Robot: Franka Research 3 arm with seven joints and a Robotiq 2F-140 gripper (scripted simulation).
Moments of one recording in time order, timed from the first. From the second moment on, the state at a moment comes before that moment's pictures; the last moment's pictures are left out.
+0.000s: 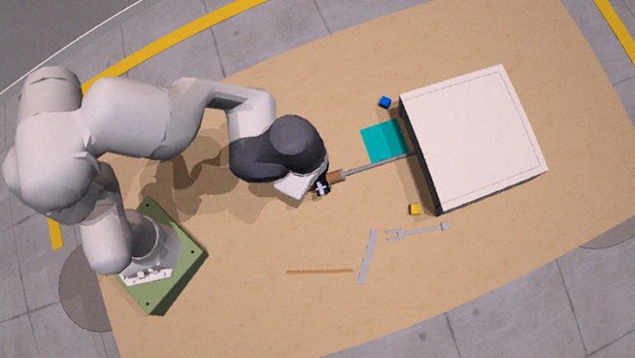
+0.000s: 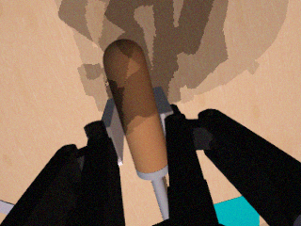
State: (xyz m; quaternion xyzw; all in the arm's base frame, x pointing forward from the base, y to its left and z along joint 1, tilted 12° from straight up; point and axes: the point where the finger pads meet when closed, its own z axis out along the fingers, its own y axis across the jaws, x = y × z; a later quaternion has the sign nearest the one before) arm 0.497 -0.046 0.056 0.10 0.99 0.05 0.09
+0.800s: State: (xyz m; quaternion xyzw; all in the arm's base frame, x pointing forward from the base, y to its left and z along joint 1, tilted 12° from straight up) arm 0.450 -0.037 0.047 0.10 0.99 0.05 0.09
